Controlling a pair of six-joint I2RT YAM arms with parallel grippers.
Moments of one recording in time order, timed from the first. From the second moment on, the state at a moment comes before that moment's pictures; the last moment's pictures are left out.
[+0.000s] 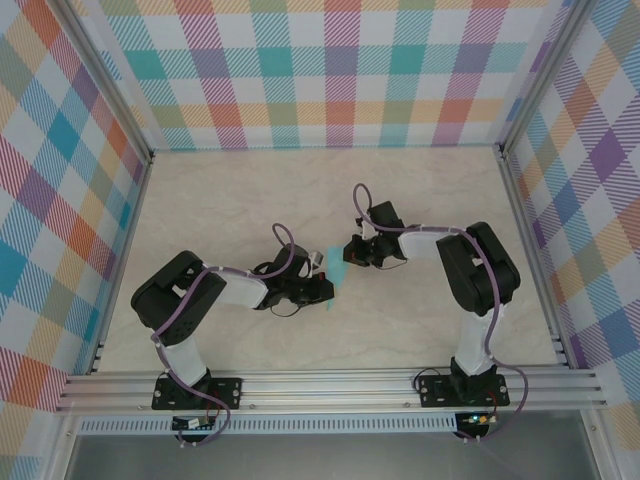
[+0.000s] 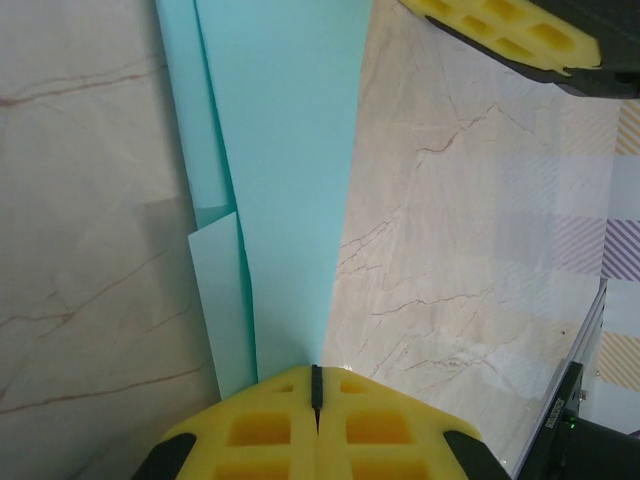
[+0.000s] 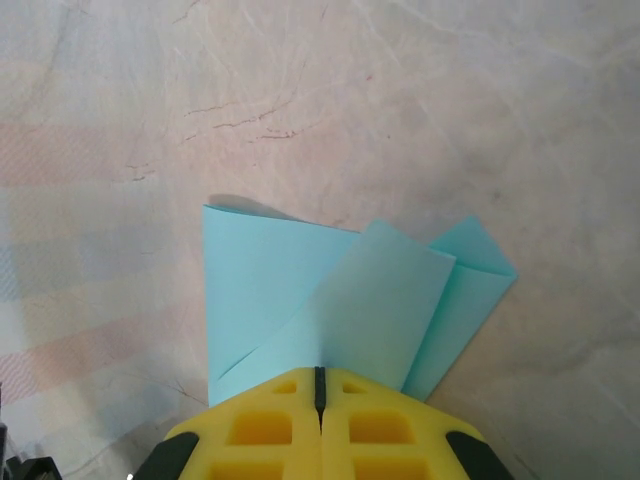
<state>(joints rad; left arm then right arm) -0.71 1.77 0.68 0.29 0.46 -0.87 0.45 1.93 1.04 -0.13 -0.52 0.59</state>
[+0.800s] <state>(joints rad) -0.71 1.75 0.66 0.28 0.45 -0.87 0.34 1.84 1.12 -0.19 -0.46 0.54</state>
